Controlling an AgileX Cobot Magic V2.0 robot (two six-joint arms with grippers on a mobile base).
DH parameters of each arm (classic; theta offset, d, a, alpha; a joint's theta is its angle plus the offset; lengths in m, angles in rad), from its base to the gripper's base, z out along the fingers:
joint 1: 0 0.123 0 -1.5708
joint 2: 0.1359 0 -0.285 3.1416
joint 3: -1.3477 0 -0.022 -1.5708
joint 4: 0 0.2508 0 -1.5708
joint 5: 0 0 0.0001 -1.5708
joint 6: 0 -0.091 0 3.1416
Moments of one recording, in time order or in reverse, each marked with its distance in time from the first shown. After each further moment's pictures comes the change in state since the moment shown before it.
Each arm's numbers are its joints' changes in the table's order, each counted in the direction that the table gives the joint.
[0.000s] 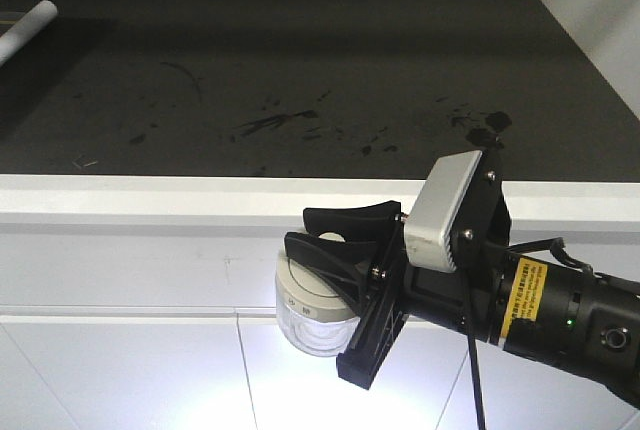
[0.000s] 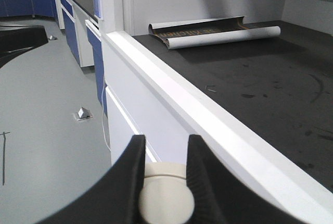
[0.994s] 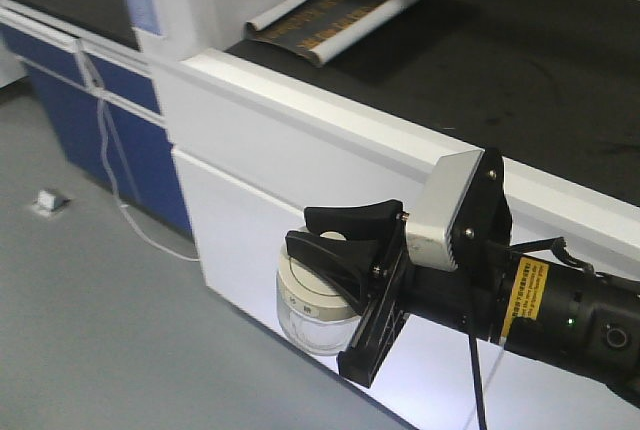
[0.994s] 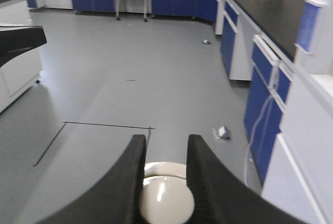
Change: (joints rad) left arm 0.000 0.000 0.000 0.000 0.000 0.000; right arm 0.000 0.000 -0.001 0.000 0.000 0.000
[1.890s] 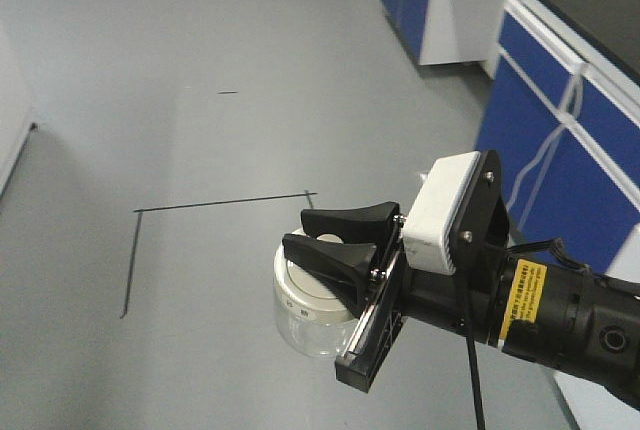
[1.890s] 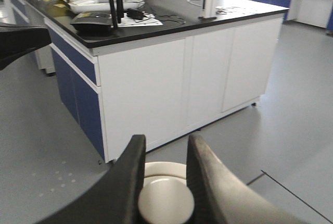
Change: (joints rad) left arm 0.000 0.000 0.000 0.000 0.000 0.000; right arm 0.003 0.000 0.000 -0.001 -0.004 0.000
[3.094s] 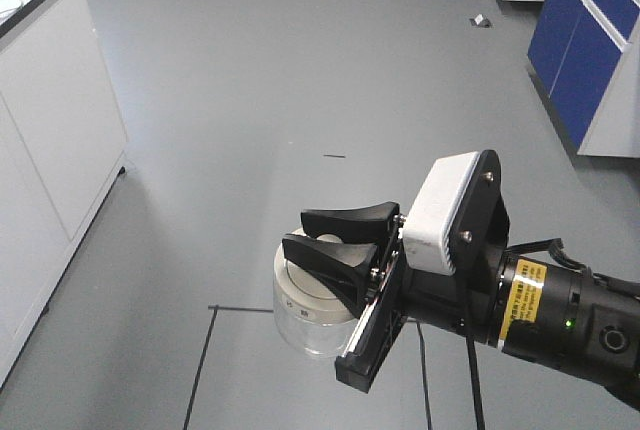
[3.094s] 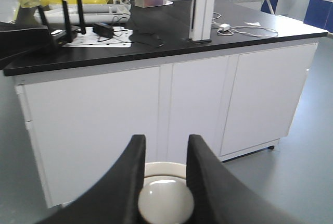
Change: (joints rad) left arm 0.000 0.000 0.000 0.000 0.000 0.000; right arm 0.000 0.000 0.000 0.000 0.000 0.000
